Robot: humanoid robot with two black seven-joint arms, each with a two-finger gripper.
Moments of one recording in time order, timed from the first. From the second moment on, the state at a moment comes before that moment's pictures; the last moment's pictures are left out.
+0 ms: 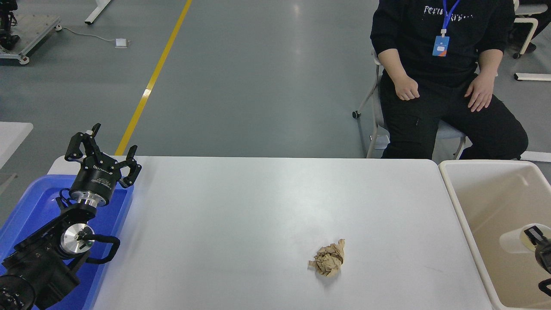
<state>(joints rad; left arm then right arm) -0.53 0.39 -0.87 -0.51 0.08 -0.53 -0.58 0.63 -0.37 -0.10 -0.05 -0.38 0.04 -0.01</state>
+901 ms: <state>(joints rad) -0.53 0.39 -0.87 -0.51 0.08 -0.53 -0.58 0.85 -0.56 0.35 0.17 -0.38 0.00 -0.01</state>
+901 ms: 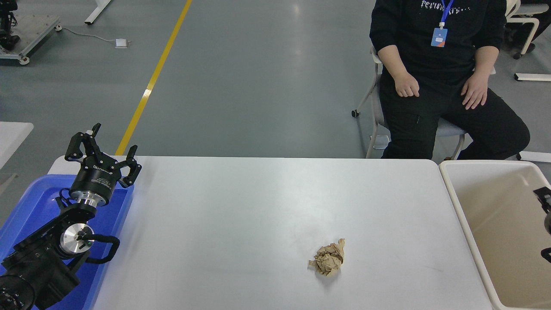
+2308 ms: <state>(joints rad) -0.53 0.39 -0.87 -0.51 0.08 -0.53 -0.58 0.40 -0.34 1.43 0.97 -0.39 0.19 0.17</state>
